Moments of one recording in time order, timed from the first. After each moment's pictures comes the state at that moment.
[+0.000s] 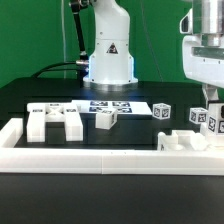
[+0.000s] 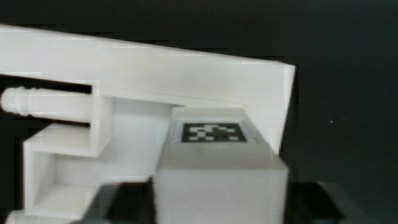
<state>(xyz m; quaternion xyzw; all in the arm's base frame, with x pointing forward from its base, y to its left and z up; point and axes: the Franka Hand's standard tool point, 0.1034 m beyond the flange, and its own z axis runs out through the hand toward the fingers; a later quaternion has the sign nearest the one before) 0.637 0.126 0.084 -0.76 0.65 0.00 0.06</state>
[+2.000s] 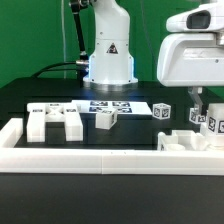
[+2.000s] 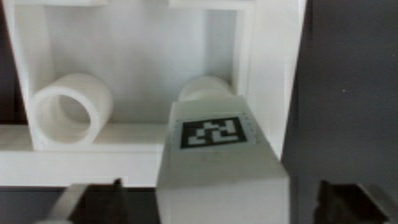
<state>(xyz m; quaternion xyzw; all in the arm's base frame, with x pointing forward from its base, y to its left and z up) 0.637 0.129 0.084 -1.00 -0.02 -0.04 0.01</state>
